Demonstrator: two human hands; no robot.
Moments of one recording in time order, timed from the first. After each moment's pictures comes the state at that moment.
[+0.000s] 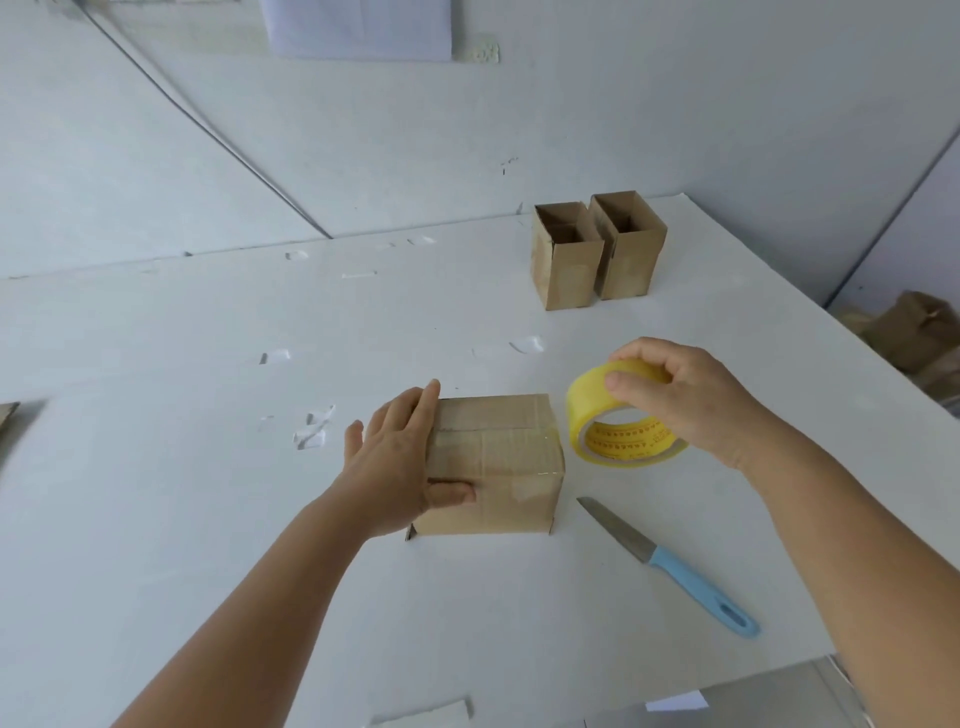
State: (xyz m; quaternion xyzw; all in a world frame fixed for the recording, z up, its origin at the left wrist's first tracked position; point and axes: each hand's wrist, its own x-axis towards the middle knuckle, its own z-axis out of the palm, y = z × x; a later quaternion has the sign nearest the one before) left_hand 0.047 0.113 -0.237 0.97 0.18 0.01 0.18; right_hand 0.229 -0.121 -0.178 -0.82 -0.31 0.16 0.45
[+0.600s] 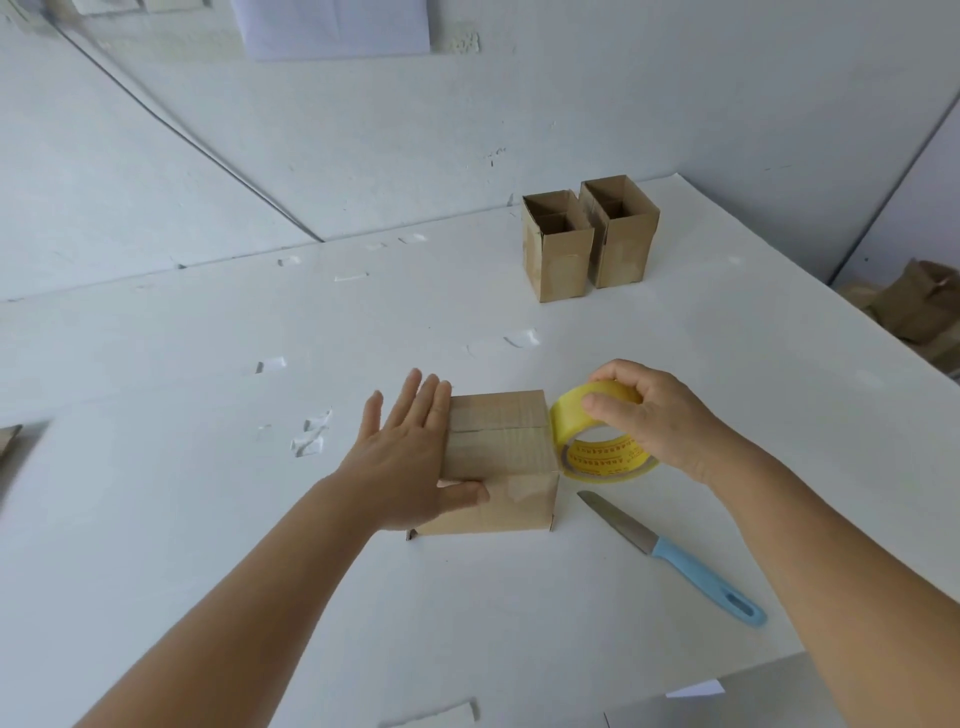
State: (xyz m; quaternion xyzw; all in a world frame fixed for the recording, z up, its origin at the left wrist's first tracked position) left_hand 0.061 0.101 -0.215 0.99 0.12 -0.08 0.02; right_hand 0.226 -0.117 -0.214 -0.81 -0.29 0.21 0.47
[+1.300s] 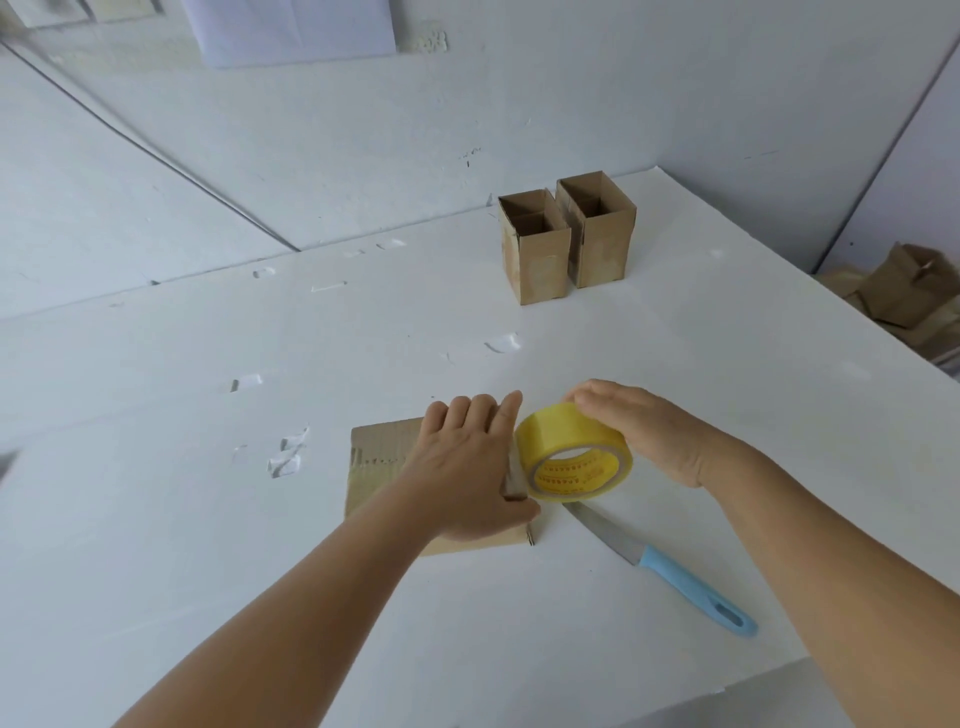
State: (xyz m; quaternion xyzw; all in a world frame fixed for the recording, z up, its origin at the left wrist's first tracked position) left_hand 0.109 0.046 -0.216 1.00 0.03 -0.01 0.01; right_hand 0.249 -0.124 -0.231 -0.73 -0.30 0.35 0.50
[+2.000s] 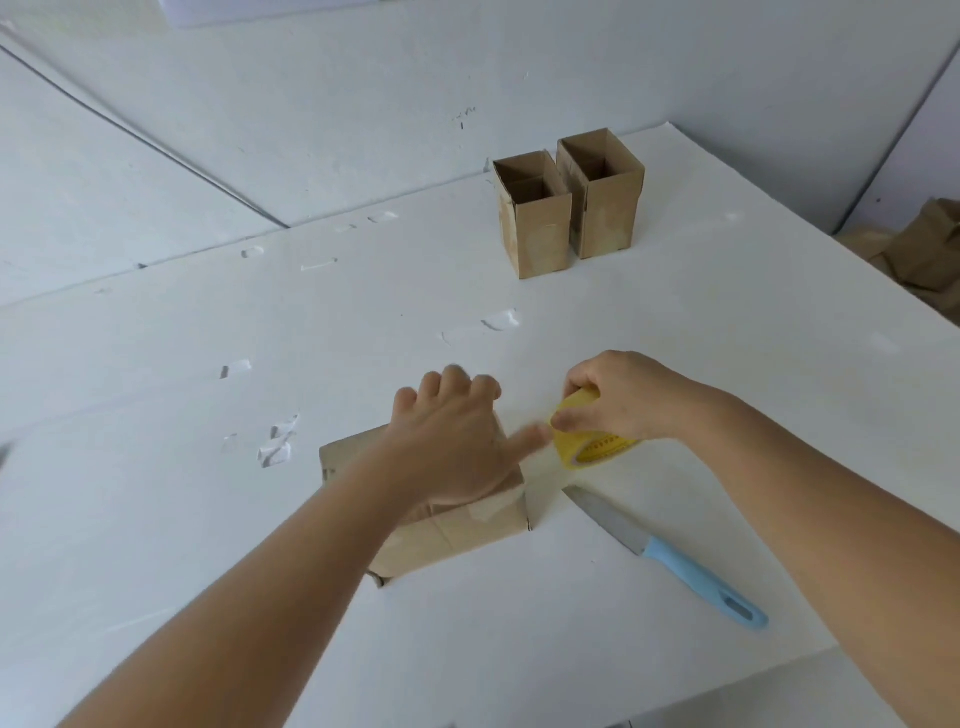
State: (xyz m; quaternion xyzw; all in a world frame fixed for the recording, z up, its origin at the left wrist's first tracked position) left_hand 0.131 0.047 -0.191 0.98 0.15 -0.13 0.09; right_hand 0.271 -0.102 -0.223 -0.87 -0.38 0.23 0.21
